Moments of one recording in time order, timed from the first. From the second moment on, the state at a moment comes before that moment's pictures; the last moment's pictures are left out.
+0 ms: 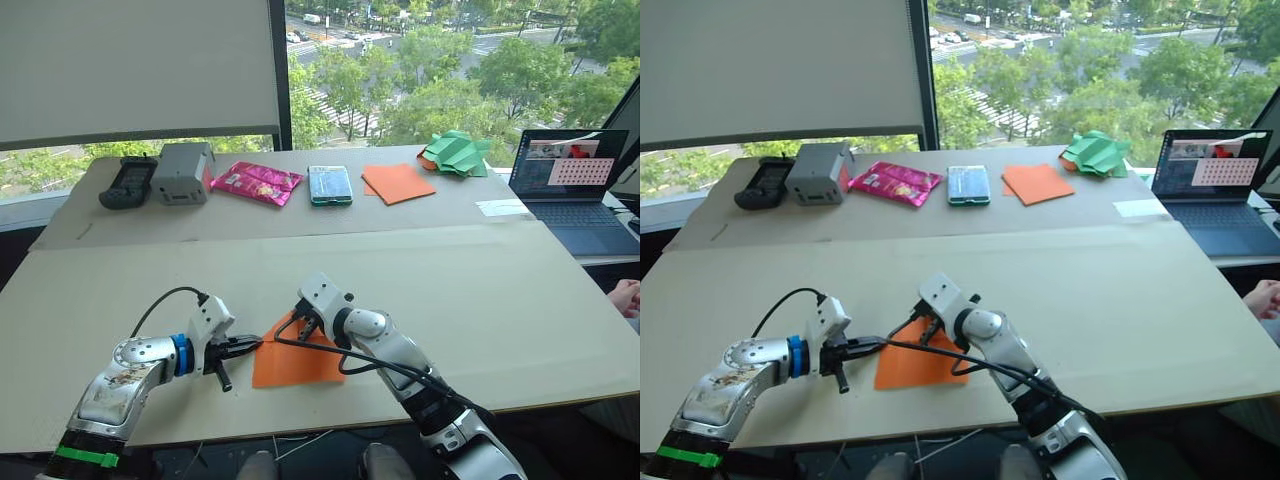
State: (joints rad) left arm -0.08 0.67 -0.01 -0.15 -0.36 0.54 -0.97; right arm -0.47 -0.07 0.45 0.06 -0.11 0.61 0.46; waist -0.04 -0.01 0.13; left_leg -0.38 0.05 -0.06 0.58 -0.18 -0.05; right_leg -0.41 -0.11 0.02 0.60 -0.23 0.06
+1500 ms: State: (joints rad) left arm -0.25 0.58 -0.18 0.08 -0.24 0.29 -0.99; right arm -0.06 -0.57 0.24 -0.53 0.06 0.77 0.65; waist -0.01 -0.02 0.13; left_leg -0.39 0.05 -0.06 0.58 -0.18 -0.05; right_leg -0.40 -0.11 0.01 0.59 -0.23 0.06
